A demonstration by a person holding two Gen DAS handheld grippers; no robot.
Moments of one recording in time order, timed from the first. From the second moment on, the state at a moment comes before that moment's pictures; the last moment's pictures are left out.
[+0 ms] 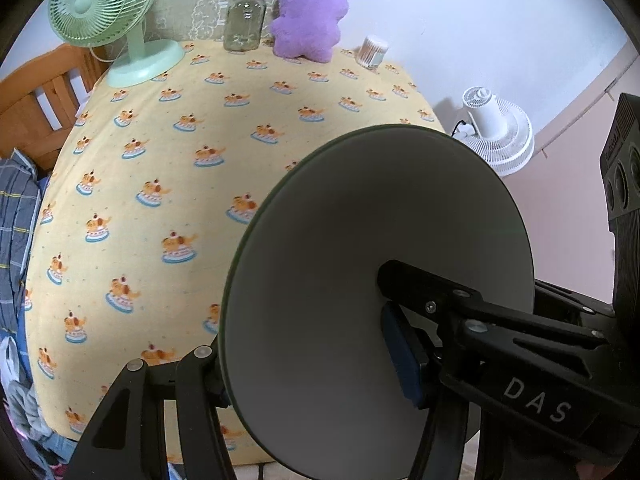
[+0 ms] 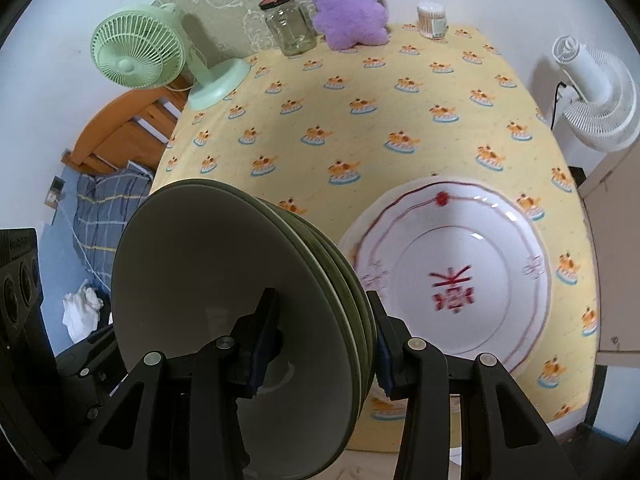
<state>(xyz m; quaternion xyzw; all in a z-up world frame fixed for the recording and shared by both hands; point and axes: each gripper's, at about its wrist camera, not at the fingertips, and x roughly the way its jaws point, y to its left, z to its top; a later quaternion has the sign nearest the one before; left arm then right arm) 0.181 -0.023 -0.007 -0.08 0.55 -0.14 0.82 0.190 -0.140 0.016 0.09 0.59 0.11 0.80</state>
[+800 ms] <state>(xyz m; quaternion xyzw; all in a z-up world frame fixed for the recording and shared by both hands) 0.199 -0.117 -0.030 -0.11 0.57 -0.13 0.81 0.213 -0.239 -0.006 0.08 0.61 0.11 0.78</state>
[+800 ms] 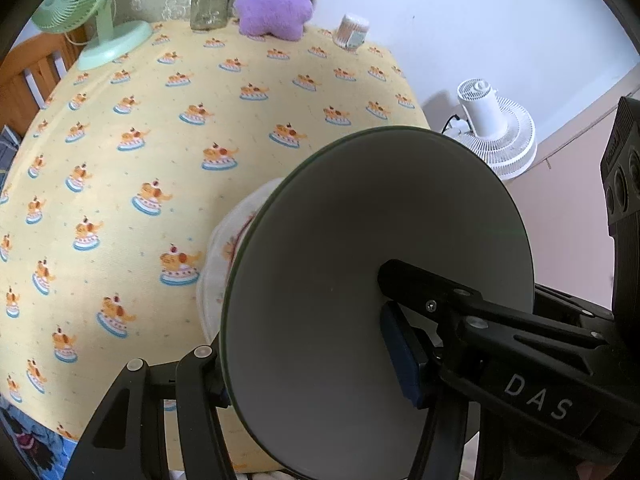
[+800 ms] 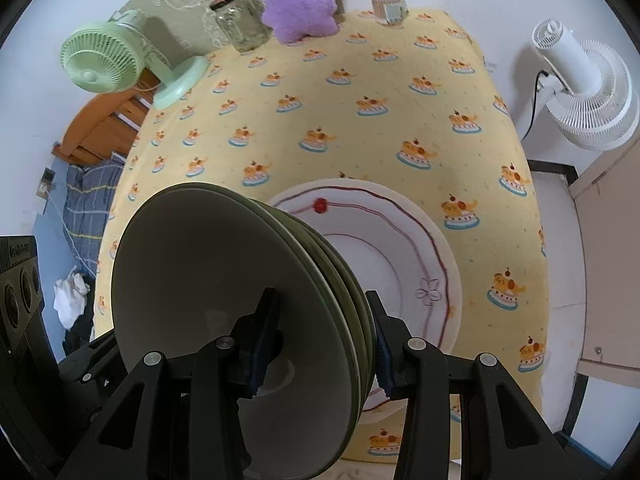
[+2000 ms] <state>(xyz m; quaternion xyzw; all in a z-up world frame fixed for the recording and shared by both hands) 0.224 -0.150 -0.060 -0.11 0.59 -0.14 0.79 0.234 -0.264 -0.036 0.07 0.65 0.09 0.75</state>
